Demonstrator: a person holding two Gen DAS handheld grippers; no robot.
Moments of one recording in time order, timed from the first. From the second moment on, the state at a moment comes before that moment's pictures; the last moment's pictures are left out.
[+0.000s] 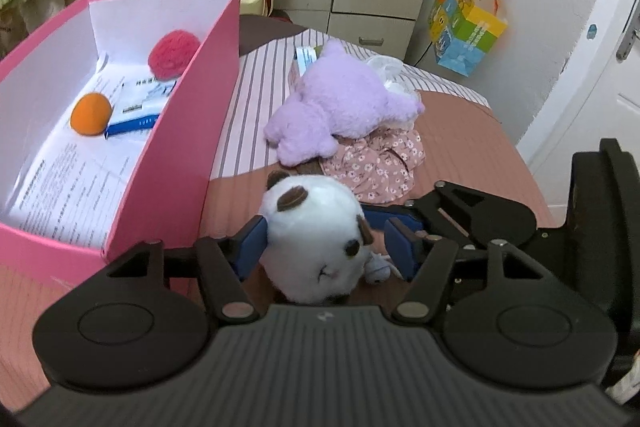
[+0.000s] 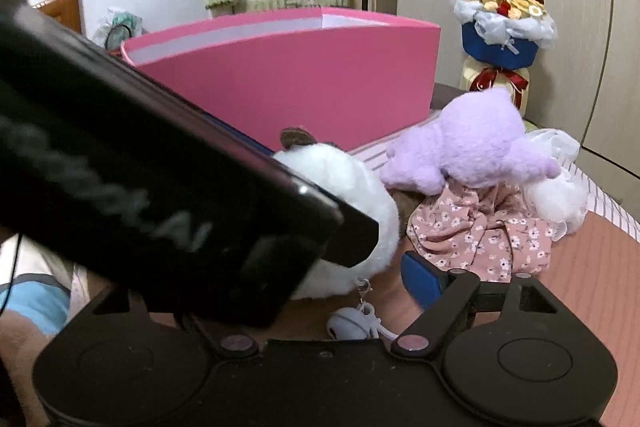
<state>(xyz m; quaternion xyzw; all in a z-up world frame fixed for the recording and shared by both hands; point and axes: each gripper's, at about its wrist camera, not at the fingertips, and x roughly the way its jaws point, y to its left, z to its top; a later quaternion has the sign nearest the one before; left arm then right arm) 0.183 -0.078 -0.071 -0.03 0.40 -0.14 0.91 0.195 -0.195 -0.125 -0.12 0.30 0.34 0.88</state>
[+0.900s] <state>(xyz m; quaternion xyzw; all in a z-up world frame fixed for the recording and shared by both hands) 0.090 -0.055 -0.037 0.04 0.37 -0.21 0.91 0.095 -0.181 -0.088 -0.07 0.29 0.26 0.92</state>
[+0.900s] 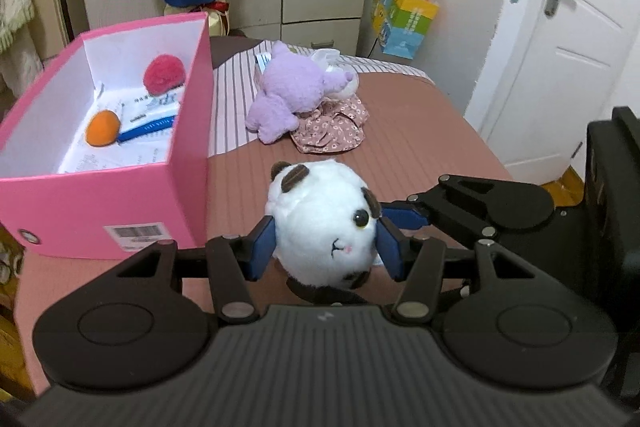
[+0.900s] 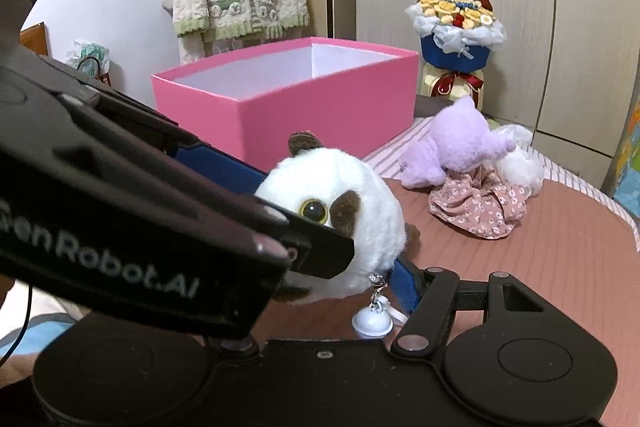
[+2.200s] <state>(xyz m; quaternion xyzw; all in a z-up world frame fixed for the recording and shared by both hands) 0.091 0.069 0.086 0.05 0.29 -0.21 0.93 0.101 -0.071 0.045 -0.12 0.23 0.31 0.91</state>
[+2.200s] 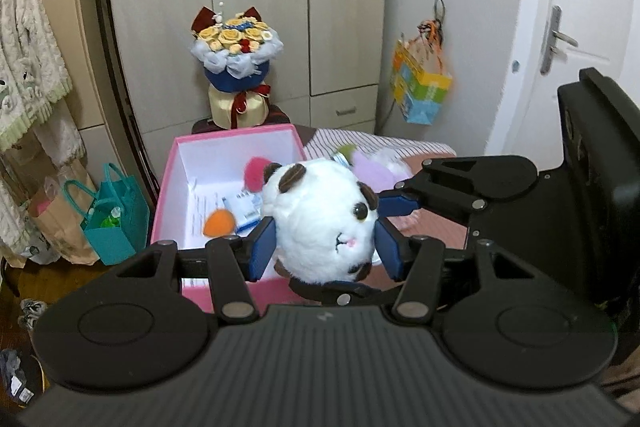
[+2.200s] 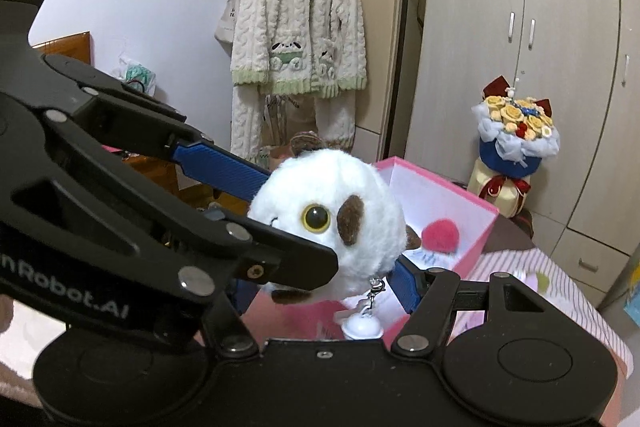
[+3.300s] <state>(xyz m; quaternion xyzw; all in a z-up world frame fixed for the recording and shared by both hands) 0.308 0.109 -0.010 -0.10 0.37 -0.18 0.91 0.318 -0.030 -0.027 -0.14 0.35 0.30 0.87</state>
